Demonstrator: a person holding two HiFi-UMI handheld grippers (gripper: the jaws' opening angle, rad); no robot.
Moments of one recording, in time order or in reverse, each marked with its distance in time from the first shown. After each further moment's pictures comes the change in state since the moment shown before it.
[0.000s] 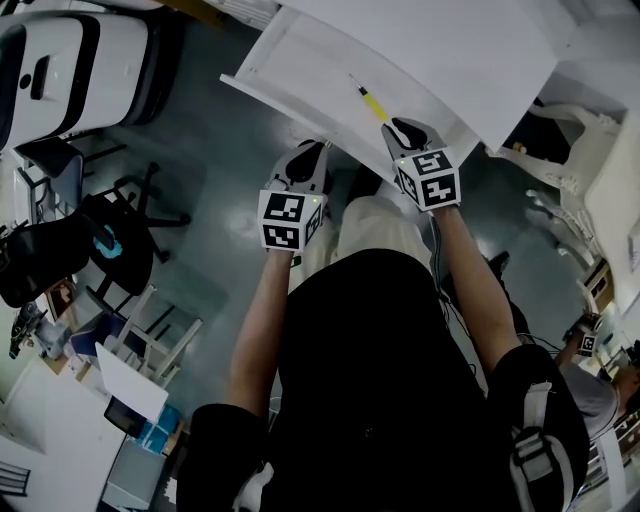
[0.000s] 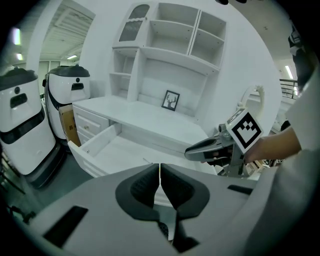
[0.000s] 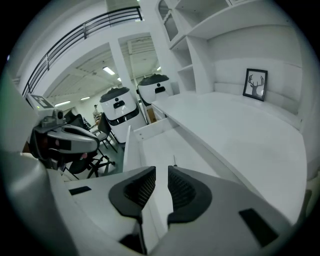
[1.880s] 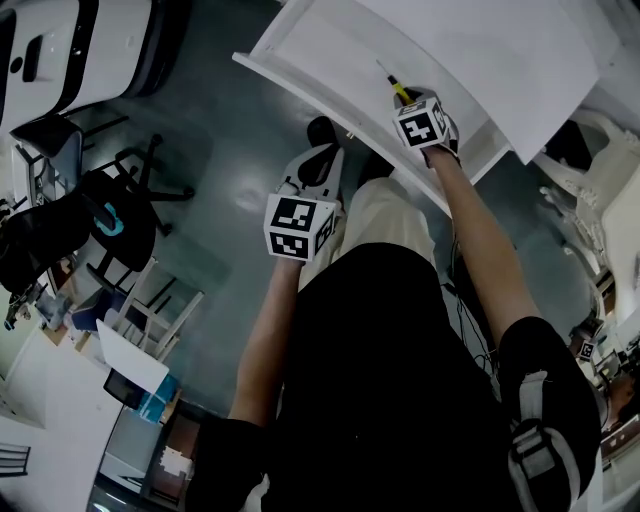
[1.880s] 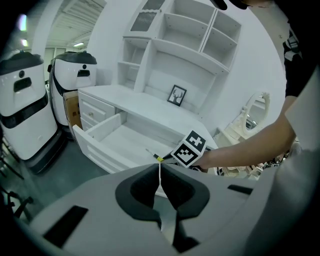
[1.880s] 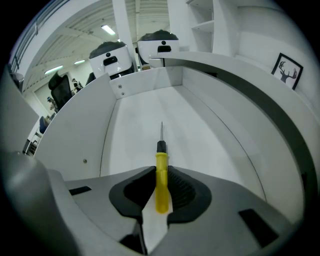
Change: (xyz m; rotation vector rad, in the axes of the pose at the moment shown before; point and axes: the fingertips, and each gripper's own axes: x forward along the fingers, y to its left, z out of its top) left arm 0.008 0.030 -0.024 -0.101 0.072 -0.010; right arm 0.164 -0.048 -0.061 -0.151 0.334 -0.092
